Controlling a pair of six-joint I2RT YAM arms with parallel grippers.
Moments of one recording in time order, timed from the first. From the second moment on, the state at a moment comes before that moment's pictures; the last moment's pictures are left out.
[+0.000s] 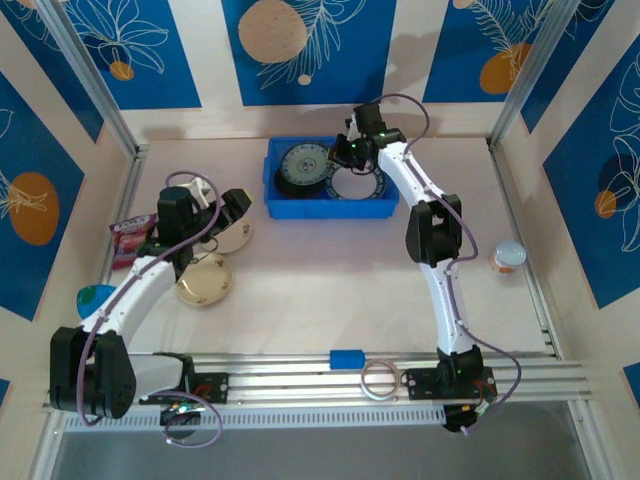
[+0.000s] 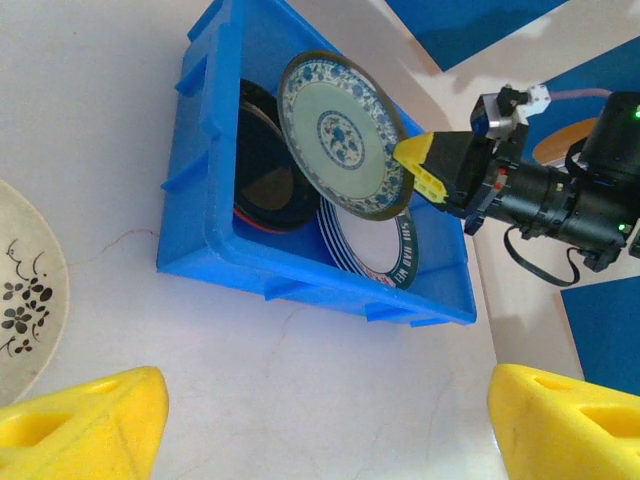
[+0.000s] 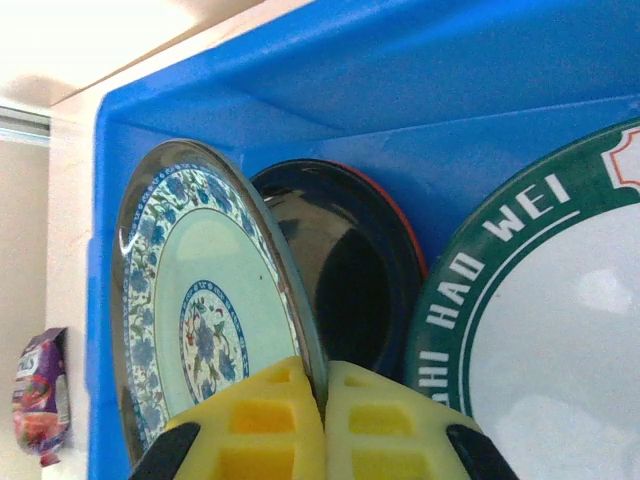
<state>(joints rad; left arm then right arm) -0.15 1.21 0.78 0.00 0.42 -0.78 0.31 2.49 2.39 -0.75 -0.41 0.59</state>
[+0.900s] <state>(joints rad) -0.15 1.21 0.77 -0.06 0.42 -0.75 0.36 2.64 2.54 -0.82 -0.34 0.59</state>
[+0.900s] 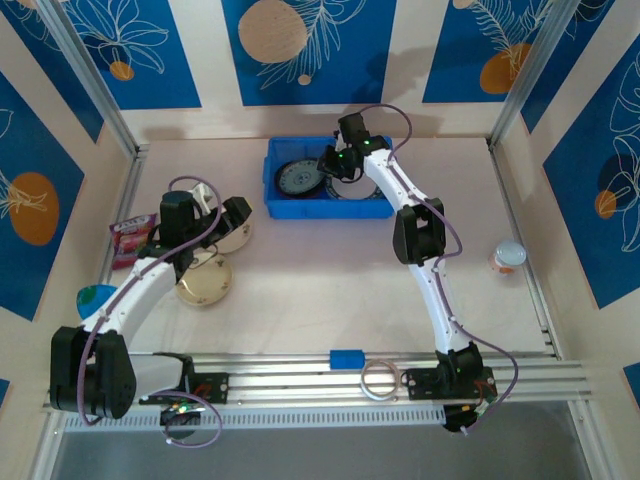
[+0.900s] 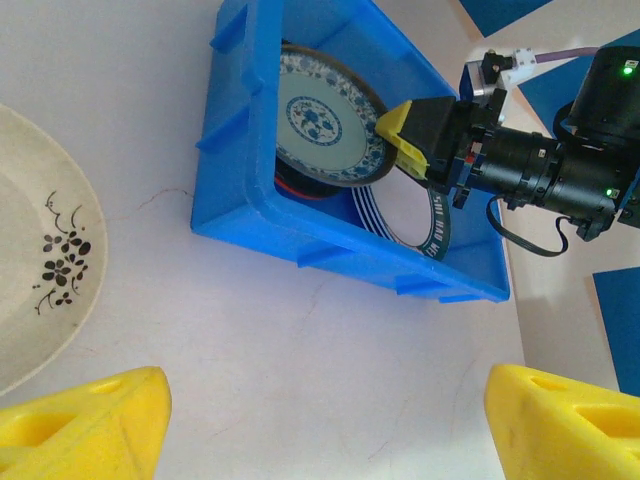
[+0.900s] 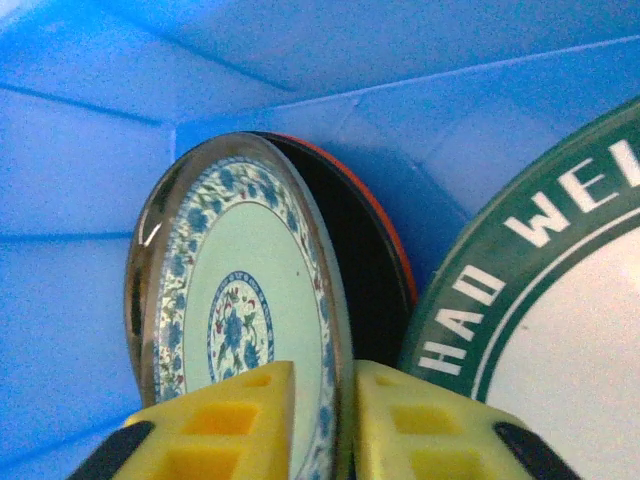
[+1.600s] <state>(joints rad) -0.15 1.21 0.75 -0.06 0.42 -0.75 0.42 2.69 2.65 -0.92 -0.21 0.52</state>
